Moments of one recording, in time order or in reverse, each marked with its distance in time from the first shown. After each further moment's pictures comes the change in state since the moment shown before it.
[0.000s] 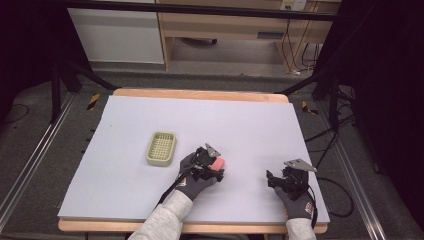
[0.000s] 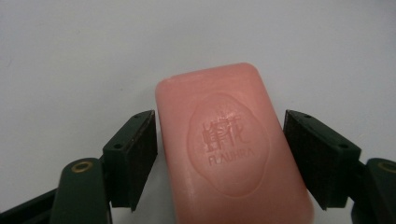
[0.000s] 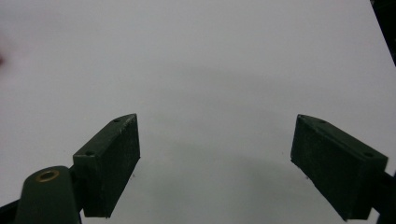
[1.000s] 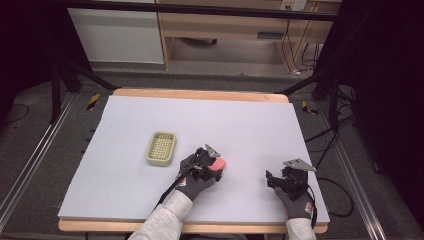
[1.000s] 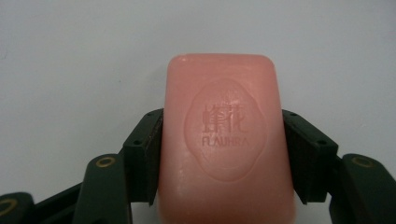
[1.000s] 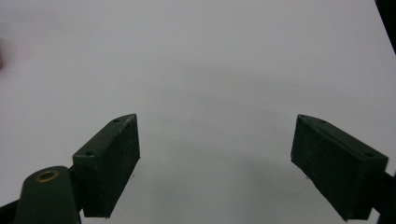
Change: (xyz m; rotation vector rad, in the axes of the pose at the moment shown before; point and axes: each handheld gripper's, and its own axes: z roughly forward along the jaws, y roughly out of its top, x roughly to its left) left arm 0.001 -0.001 -0.002 0.024 -0.005 0.009; right arm 0.001 0.000 0.001 0.005 0.003 -0.007
